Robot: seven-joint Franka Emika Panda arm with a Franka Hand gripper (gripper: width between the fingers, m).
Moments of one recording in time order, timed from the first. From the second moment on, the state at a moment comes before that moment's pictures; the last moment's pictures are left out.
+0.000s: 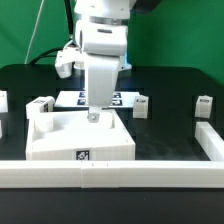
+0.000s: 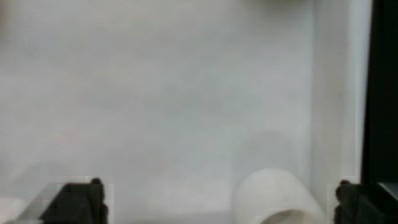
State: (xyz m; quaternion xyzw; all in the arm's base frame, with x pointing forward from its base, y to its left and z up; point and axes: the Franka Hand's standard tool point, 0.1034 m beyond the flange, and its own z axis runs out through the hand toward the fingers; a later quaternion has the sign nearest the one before) arm 0.496 -0.041 0.037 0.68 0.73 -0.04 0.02
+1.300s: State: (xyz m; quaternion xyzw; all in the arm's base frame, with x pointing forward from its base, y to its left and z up) arm 0.471 -0.057 0.011 0.69 0.72 -0.04 0.01
